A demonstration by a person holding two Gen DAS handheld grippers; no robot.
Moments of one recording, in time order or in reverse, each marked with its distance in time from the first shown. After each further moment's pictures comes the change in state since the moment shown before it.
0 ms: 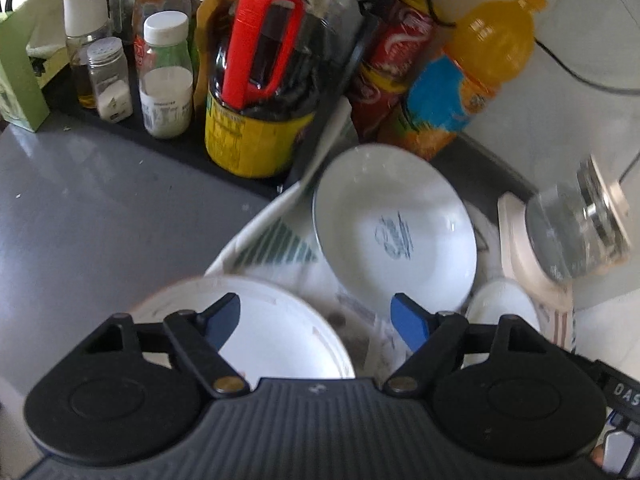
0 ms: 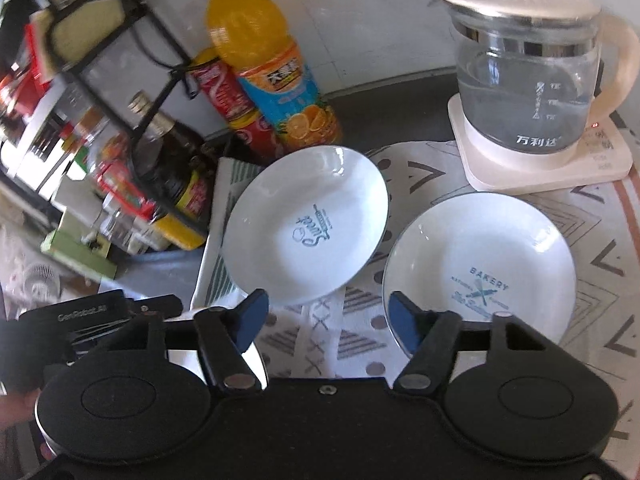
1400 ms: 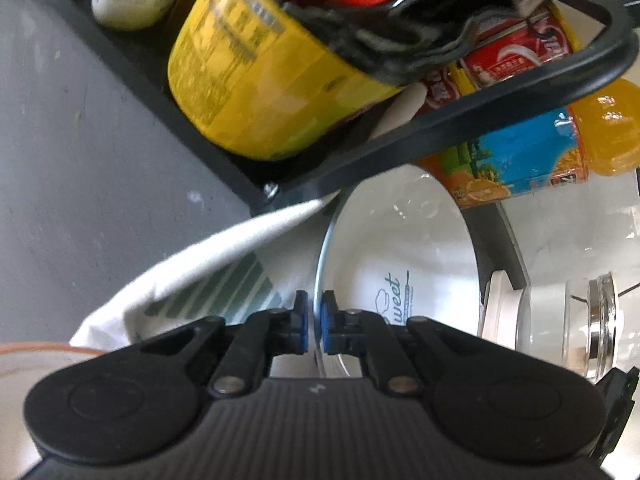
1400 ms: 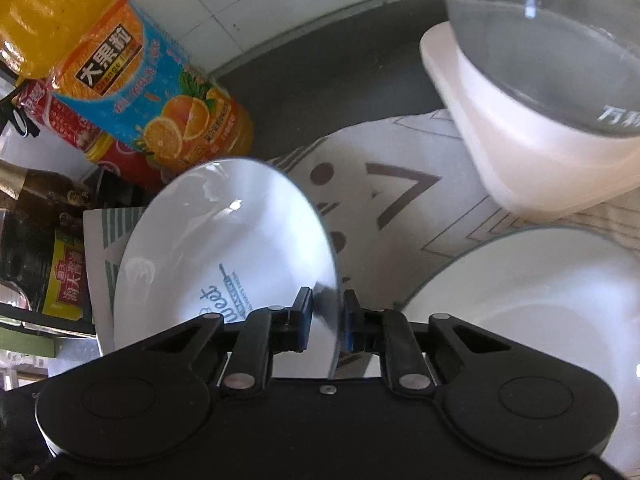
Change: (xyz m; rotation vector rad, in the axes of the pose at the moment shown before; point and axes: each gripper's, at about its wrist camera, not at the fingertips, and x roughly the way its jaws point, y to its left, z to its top) left arm 0.131 0.047 0.027 -0.344 0.089 -0.250; right arm 0.144 -0.043 0.049 0.177 0.094 -0.111
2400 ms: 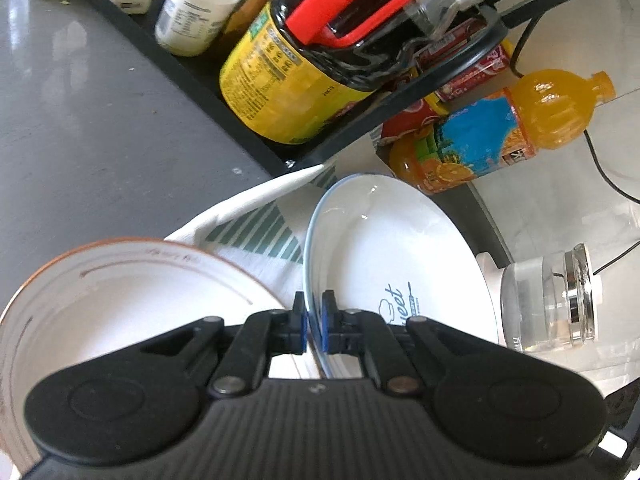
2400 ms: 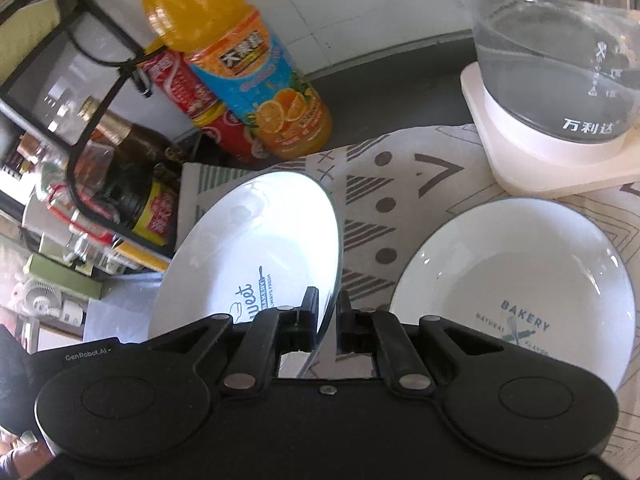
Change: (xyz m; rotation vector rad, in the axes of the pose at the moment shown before) left arm -0.078 -0.003 -0.052 0.040 -0.096 0.017; right arm -0.089 0.021 -0.045 -0.165 -0.044 0.123
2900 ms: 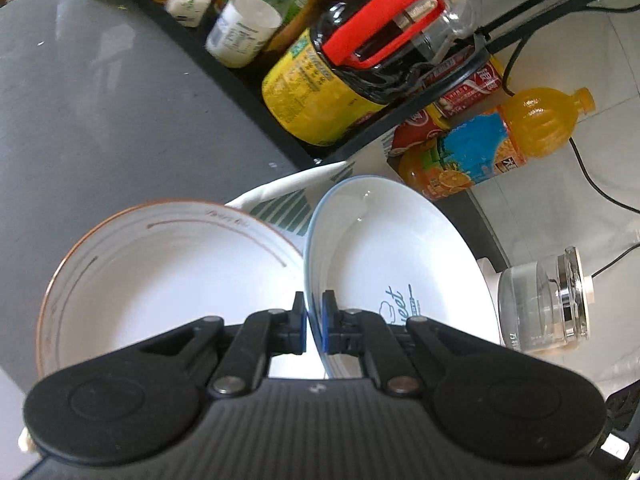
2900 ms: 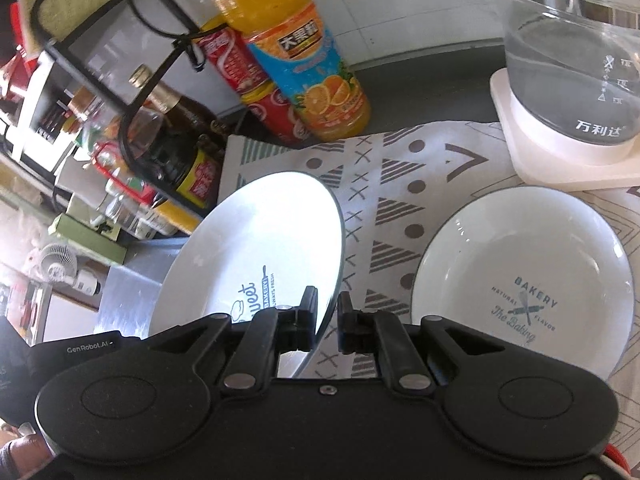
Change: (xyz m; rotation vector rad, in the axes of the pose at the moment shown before) left arm -0.041 0.013 -0.031 -0.044 -0.070 0.025; right arm -0.021 0.017 -0.022 -0.087 0.017 0.052
